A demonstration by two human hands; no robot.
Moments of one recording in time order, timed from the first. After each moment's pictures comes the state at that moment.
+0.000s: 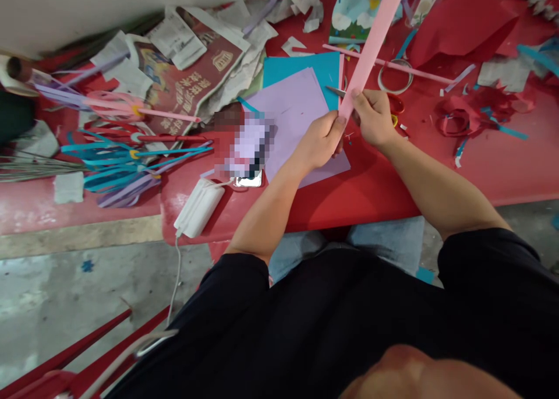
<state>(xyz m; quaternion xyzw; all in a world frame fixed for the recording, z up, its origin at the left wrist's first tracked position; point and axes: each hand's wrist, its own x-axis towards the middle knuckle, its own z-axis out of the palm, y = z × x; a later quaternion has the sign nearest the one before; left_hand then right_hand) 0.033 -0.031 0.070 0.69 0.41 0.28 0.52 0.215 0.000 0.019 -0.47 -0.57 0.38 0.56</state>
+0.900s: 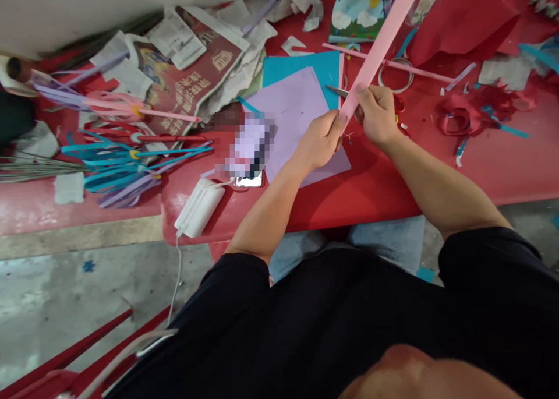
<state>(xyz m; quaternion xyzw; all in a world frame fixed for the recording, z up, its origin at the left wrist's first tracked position) 0.032 -0.030 0.062 0.71 0.41 0.28 0.50 0.214 0.000 0.020 -0.46 -0.55 0.38 0.58</state>
